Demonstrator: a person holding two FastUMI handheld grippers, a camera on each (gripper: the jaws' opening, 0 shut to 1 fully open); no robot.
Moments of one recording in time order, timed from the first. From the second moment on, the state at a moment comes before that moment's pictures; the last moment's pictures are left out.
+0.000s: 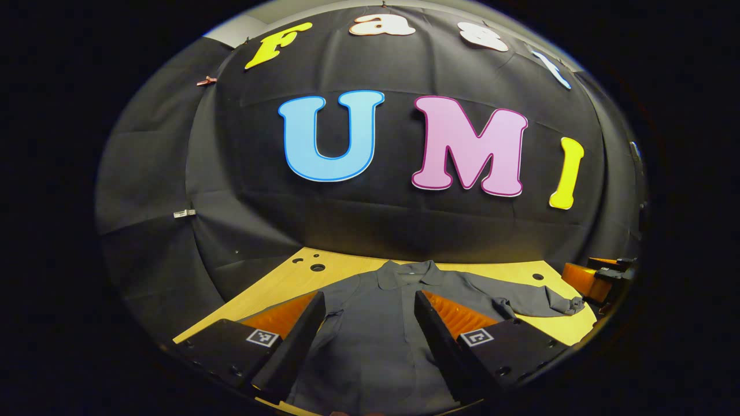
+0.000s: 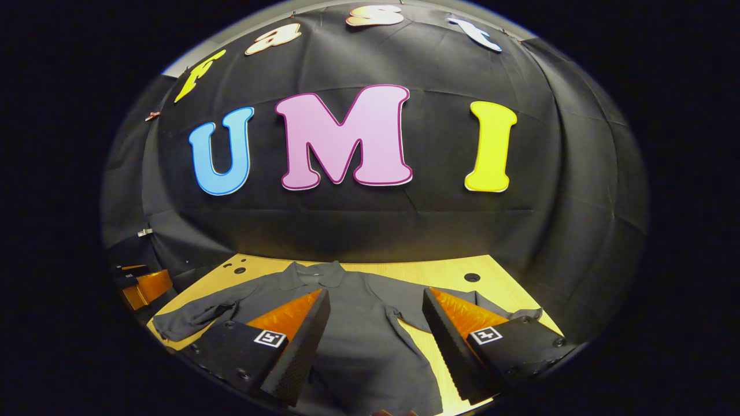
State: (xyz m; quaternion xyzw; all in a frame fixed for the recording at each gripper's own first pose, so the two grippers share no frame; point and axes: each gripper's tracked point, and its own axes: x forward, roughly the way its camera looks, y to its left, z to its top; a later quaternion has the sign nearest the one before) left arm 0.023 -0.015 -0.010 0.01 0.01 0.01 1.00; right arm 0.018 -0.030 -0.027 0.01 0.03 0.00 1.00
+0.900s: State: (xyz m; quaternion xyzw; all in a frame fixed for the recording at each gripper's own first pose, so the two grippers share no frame) left arm 0.017 -0.030 -0.039 0.02 0.03 -0.01 1.00; right arm 0.029 -0.129 -0.059 0.02 0.07 -0.10 0.99
